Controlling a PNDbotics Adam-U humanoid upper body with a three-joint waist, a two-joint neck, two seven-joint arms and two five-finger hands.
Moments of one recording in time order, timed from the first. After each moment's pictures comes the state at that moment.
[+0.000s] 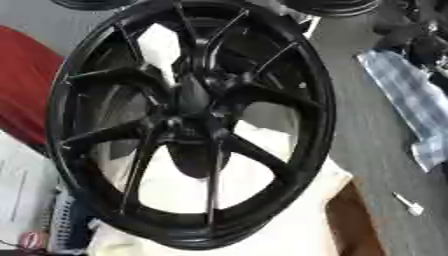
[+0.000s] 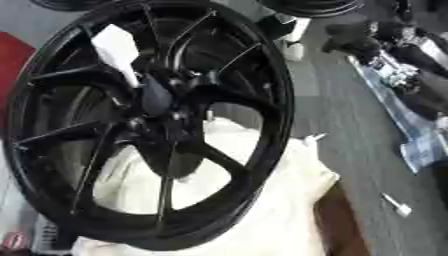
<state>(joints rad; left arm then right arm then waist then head) -1.10 0.88 -0.27 -1.63 -0.09 0.02 -0.76 -0.26 -0.61 -0.03 -1.98 -0.35 0.03 0.40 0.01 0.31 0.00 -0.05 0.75</state>
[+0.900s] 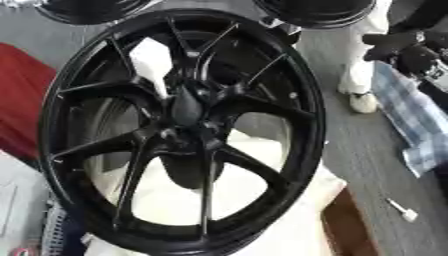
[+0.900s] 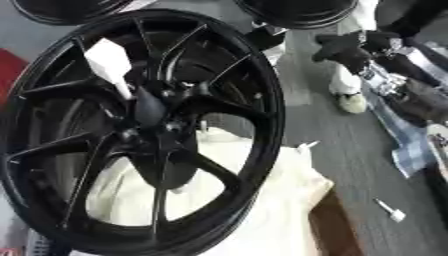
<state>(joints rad) -1.09 0.88 -0.34 -1.65 -0.10 -0.06 -0.90 -0.27 -0.61 -0.03 -1.98 -0.36 0.03 0.41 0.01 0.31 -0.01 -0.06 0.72</state>
